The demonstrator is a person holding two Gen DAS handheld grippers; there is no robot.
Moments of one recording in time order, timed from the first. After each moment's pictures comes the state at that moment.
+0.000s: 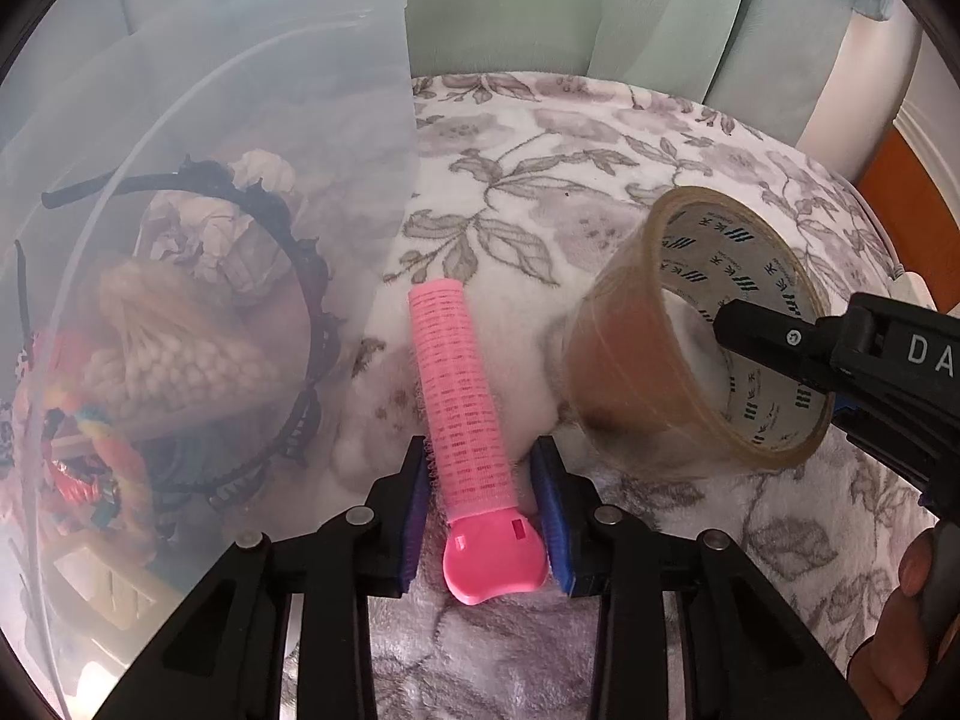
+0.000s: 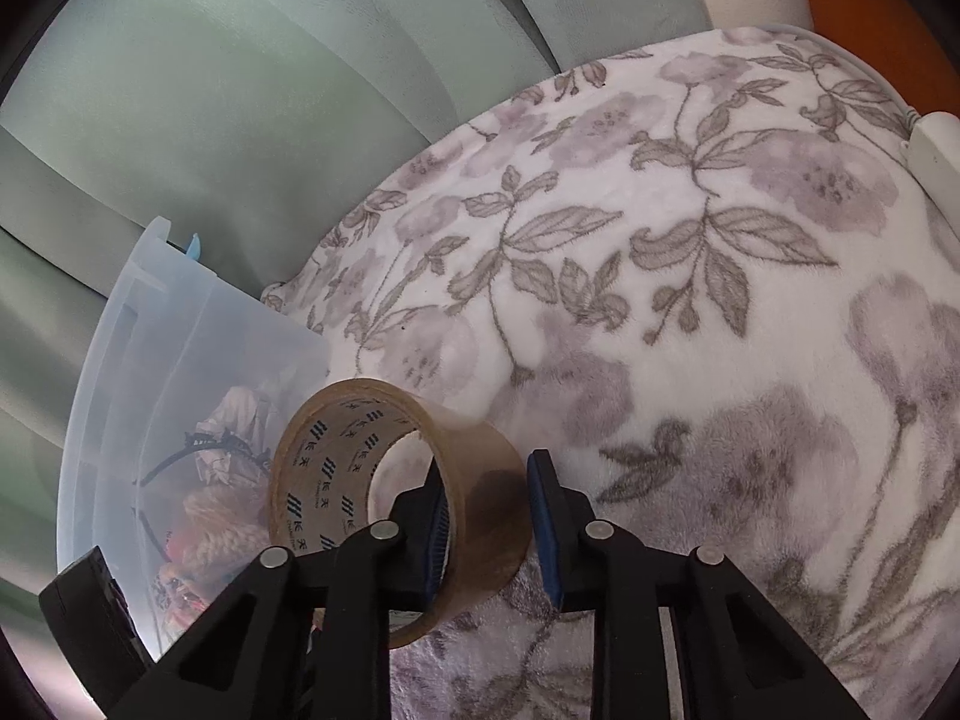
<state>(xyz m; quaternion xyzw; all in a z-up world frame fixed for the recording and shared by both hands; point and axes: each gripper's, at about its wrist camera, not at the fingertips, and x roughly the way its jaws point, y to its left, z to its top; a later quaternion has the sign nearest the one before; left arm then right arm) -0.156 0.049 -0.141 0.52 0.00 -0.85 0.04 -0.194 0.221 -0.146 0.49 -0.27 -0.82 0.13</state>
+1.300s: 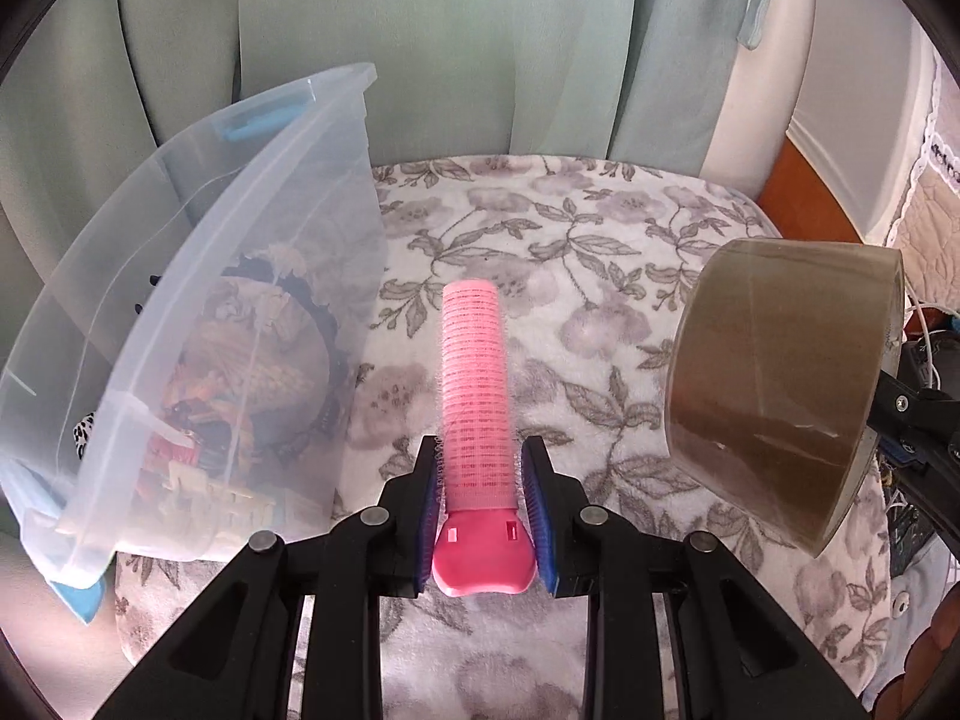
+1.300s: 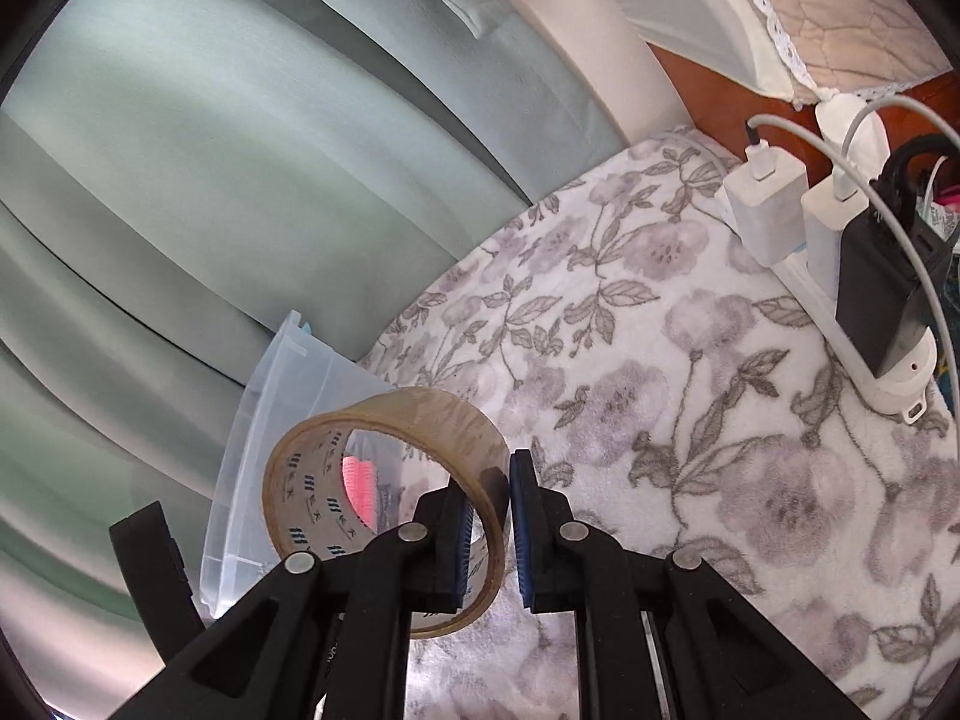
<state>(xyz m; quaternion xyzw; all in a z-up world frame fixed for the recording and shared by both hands) -0.089 0.085 -0.058 0.47 -0.02 -0.88 0.01 -0.076 0.293 -0.063 0.40 -0.34 -0.84 0.12</state>
